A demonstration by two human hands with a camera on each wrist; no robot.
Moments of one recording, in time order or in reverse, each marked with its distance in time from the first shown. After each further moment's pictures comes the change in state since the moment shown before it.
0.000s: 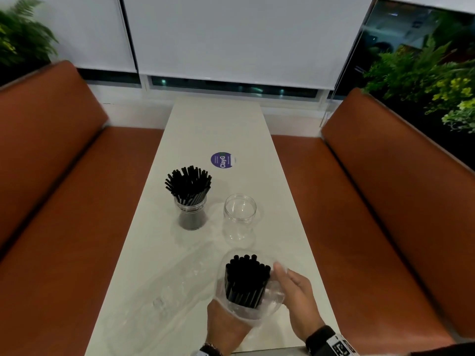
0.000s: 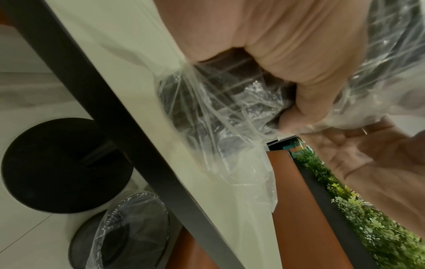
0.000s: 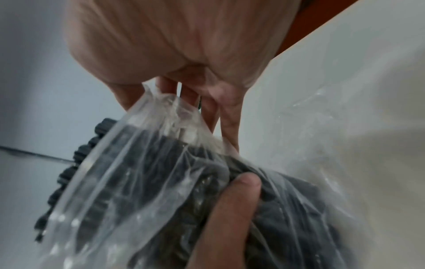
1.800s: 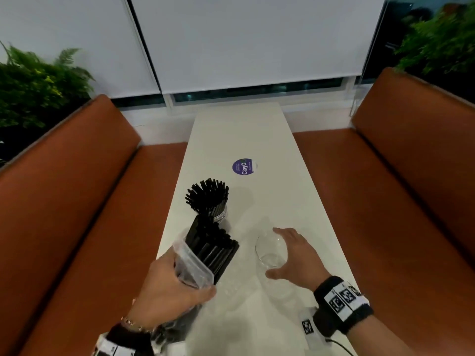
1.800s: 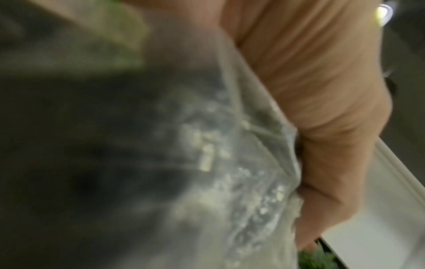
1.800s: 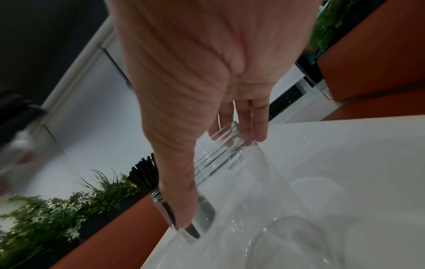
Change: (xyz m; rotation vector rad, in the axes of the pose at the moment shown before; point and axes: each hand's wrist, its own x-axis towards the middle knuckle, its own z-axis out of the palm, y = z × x) left_hand 0.010 0.158 -0.158 0.550 -0.061 0.039; right_hand 0.099 -0.033 0.017 -0.994 -0.193 -0.330
